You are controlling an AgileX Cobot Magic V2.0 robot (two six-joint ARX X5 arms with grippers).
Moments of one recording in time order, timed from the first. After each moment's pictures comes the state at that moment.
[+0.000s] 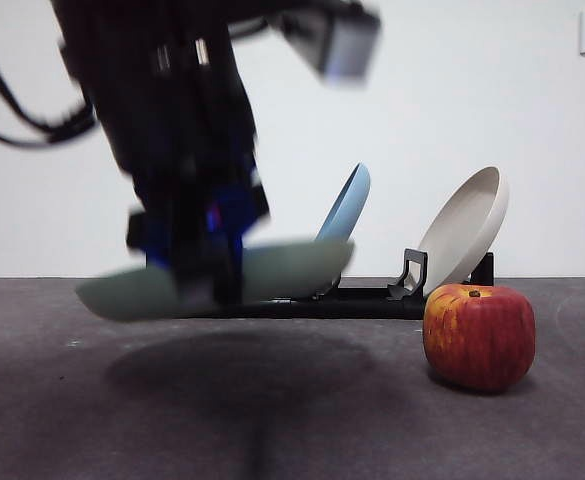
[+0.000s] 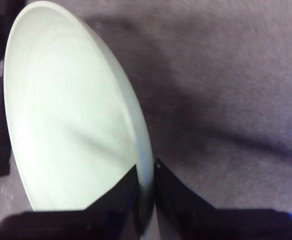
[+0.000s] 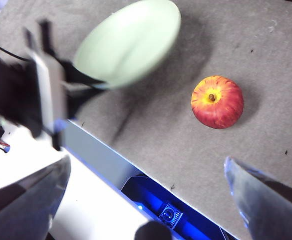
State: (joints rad) left arm -1.14 1.52 0.92 -0.49 -0.54 0.37; right arm 0.16 0.77 1.00 -1.15 -0.57 -0.15
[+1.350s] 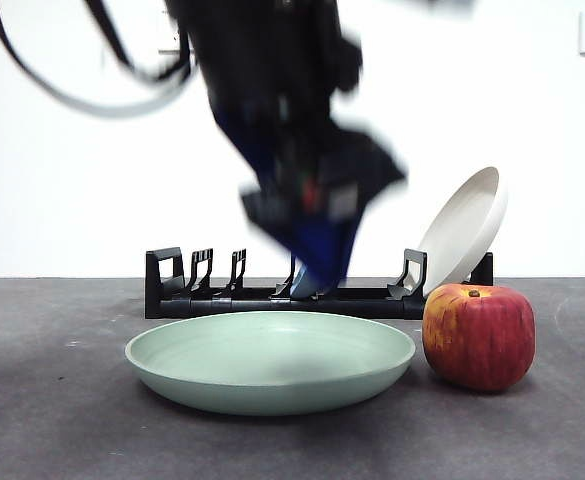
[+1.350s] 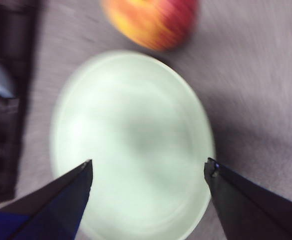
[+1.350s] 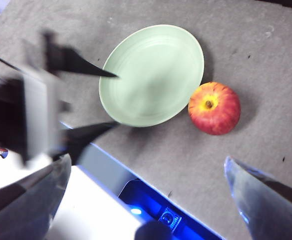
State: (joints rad) left arm -1.19 1.57 1.11 -0.59 -0.54 0.26; right arm 0.16 0.80 1.00 -1.11 -0.57 -0.15
